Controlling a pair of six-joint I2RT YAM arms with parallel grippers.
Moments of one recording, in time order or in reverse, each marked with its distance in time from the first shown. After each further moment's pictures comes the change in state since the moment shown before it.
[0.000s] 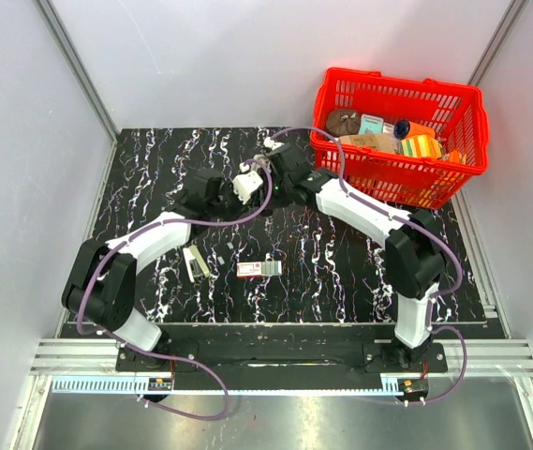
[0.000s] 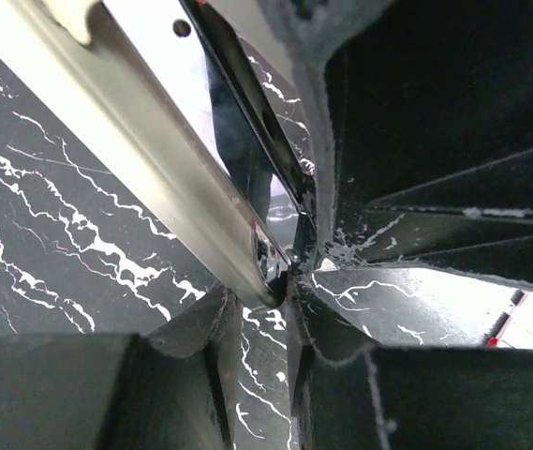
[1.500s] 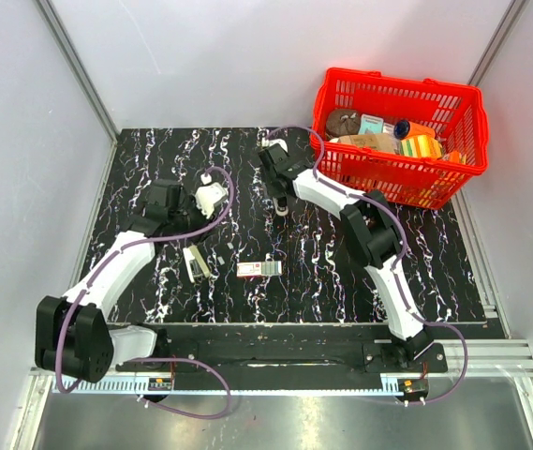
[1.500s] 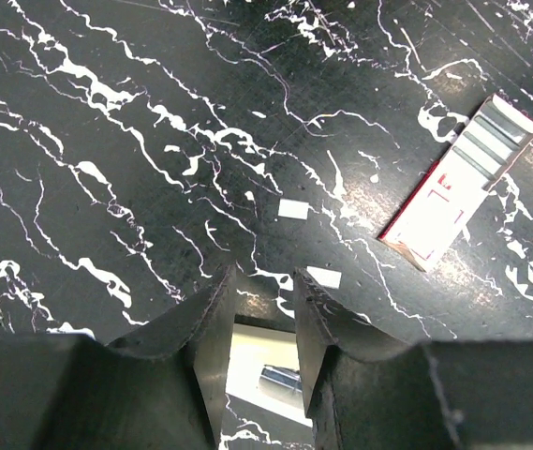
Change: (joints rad) left arm 0.212 -0.303 -0.091 -0.406 0.127 0.041; right arm -0.065 0.454 0.363 -0.042 0.327 -0.195
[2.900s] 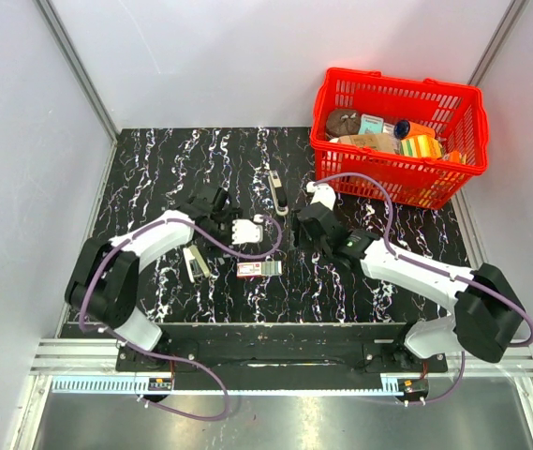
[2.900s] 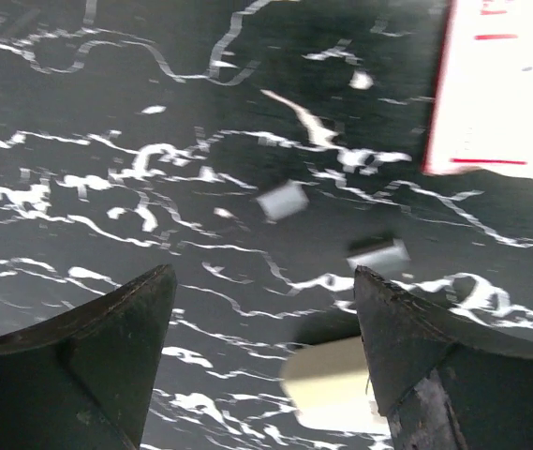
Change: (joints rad) left arm -0.227 0.302 0.092 -0.144 -0.241 0.605; right arm 0.206 -0.970 -1.030 0.229 0.093 0.311
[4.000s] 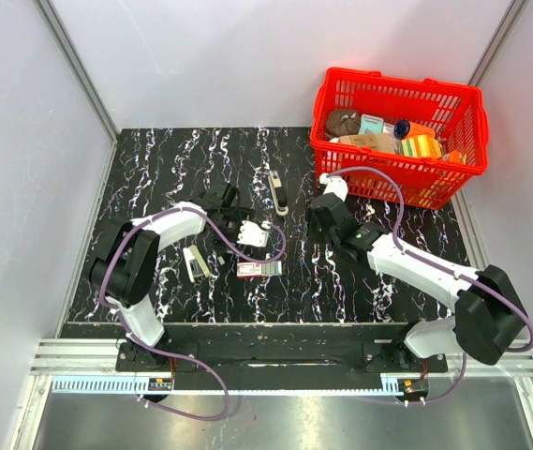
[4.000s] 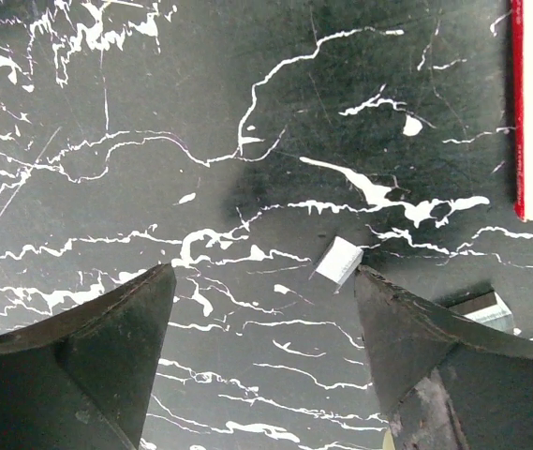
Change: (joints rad) left arm 0.006 0.199 0.103 0.070 0.057 0.285; right arm -0.105 -0.014 0.000 0.000 -0.030 -0.026
